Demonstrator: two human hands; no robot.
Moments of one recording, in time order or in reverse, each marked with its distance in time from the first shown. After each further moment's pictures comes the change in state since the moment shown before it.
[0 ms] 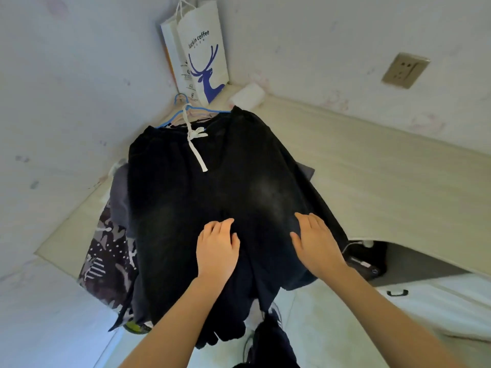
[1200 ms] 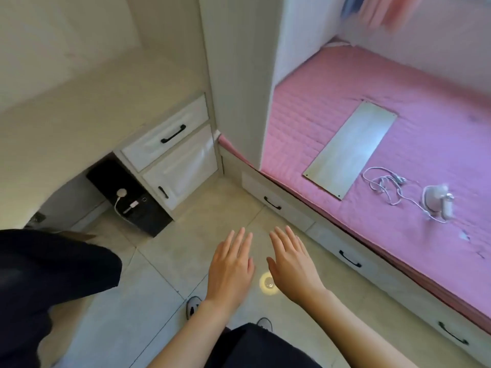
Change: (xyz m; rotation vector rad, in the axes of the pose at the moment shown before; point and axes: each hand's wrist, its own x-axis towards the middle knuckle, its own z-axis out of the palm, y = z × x) left_hand -0.525 0.281 0.078 -0.028 -0.630 1.454; right_hand -0.658 0.138 0.128 0.145 0.291 1.078
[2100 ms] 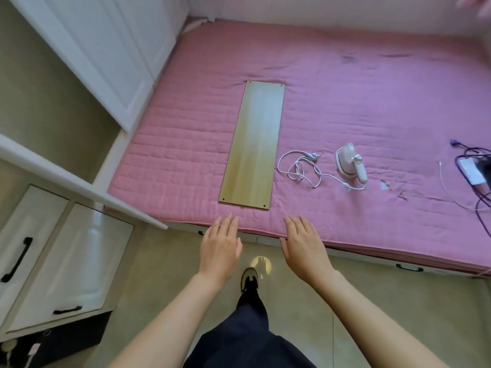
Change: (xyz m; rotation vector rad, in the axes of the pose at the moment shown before) left_hand 0.322 0.186 0.101 0.163 -0.307 0.391; right_hand 0.086 0.318 -0.036 0.109 0.079 0.612
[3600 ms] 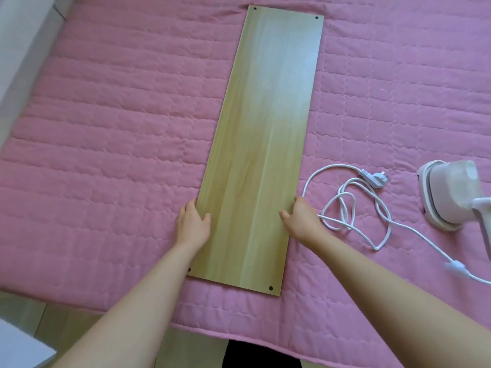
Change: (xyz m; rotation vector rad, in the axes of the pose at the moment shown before) left_hand 0.426 -0.132 0.272 -0.496 -0.209 -0.672; right_hand 0.457 0.120 0.252 0.523 -0.364 0.464
